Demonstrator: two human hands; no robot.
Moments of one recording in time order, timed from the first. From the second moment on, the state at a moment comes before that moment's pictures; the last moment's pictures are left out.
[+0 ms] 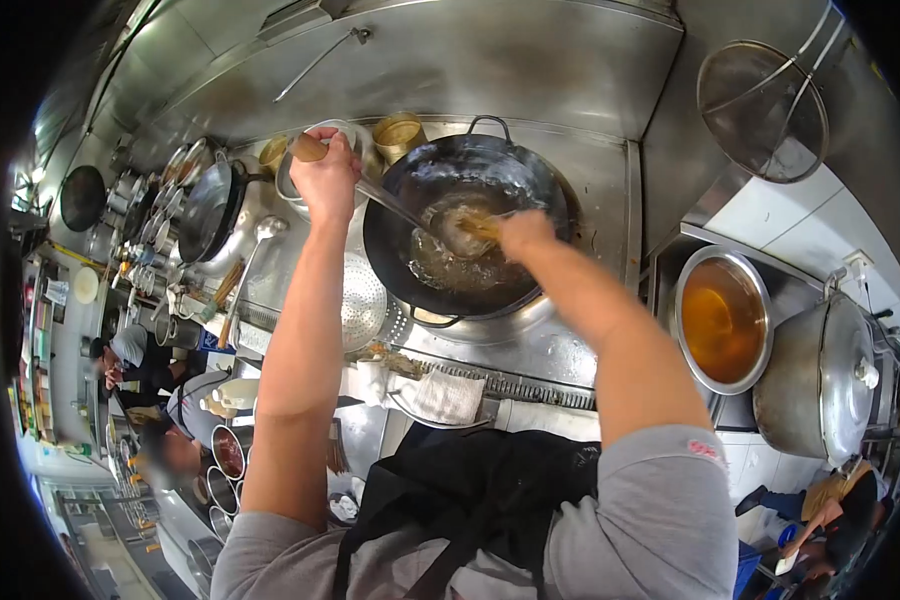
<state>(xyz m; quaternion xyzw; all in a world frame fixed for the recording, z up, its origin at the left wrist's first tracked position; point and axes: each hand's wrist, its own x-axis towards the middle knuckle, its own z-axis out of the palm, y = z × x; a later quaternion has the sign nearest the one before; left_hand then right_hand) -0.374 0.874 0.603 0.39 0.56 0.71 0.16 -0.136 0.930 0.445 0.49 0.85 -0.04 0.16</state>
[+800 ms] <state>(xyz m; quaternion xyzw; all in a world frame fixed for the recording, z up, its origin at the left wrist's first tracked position) -0.457 0.954 0.596 0.43 0.53 0.72 0.13 -0.200 0.892 0.446 0.57 0.80 -0.15 0.12</state>
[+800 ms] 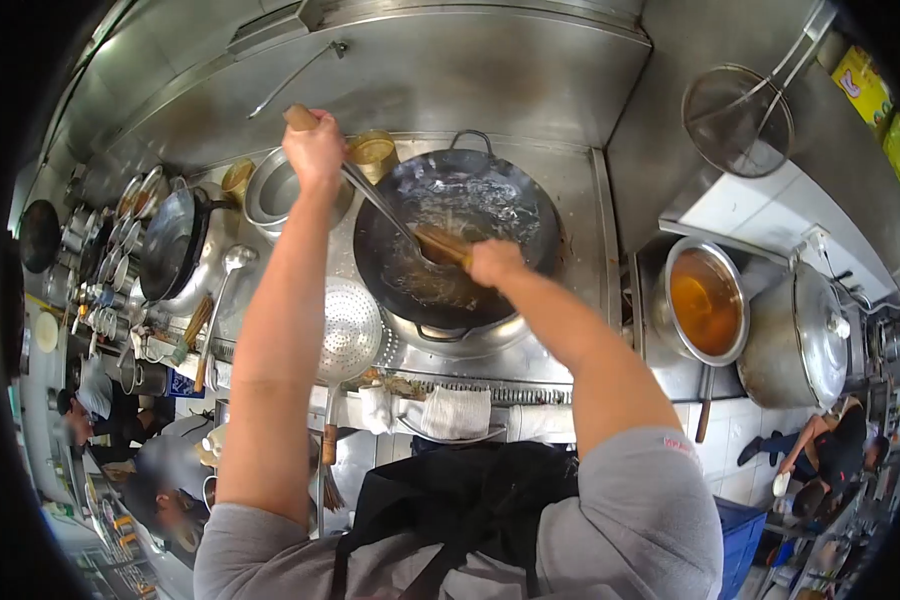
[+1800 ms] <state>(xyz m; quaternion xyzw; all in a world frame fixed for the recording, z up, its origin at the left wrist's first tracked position) -0.328 0.856 0.620 0.57 0.51 0.64 0.10 -0.135 0.901 0.503 0.56 0.81 -0.02 0.16</state>
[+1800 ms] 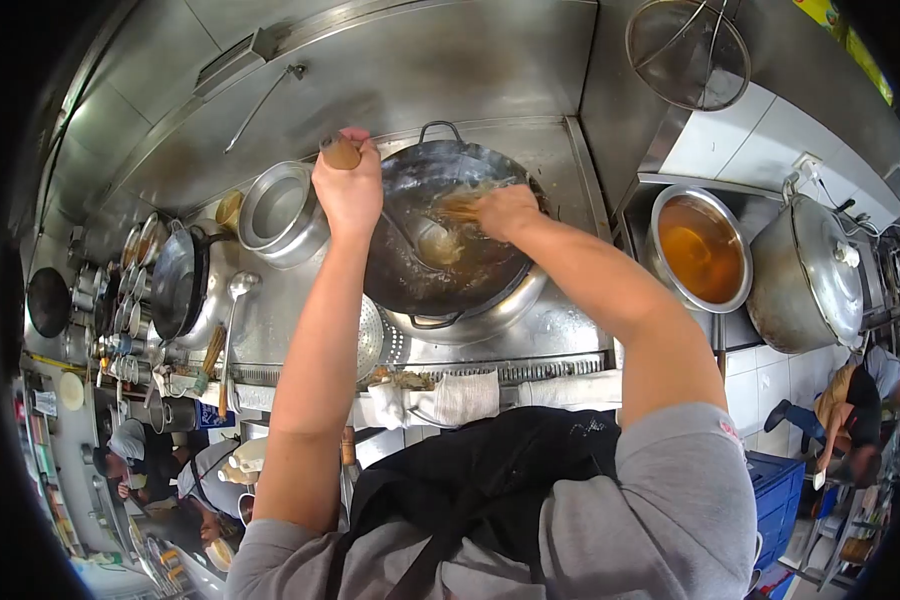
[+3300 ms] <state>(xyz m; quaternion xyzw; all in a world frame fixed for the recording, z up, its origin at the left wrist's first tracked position) -0.552 0.692 0.405 0.53 0.84 -0.10 0.04 -0.038 0.833 0.609 0.52 0.74 -0.09 -0.42</state>
